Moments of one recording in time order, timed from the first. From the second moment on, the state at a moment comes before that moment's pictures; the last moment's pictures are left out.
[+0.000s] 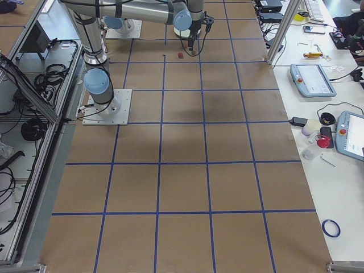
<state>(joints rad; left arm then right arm) -1.63 -1.54 -1.60 -1.48 1.55 -0.04 1.75 -1.48 1.67 -1.79 -1.51 0.47</state>
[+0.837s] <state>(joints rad) -1.63 -1.55 -1.62 -1.48 1.55 -0.04 1.62 -1.52 1.44 -1.46 -1.63 0.20</state>
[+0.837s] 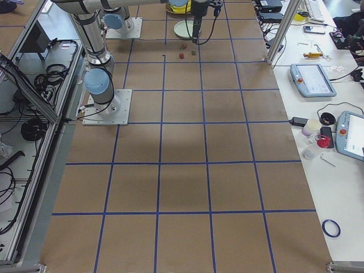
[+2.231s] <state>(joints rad) -1.63 -1.54 -1.61 -1.48 1.55 -0.04 1.64 -1.49 1.44 -1.52 -1.61 0.08</state>
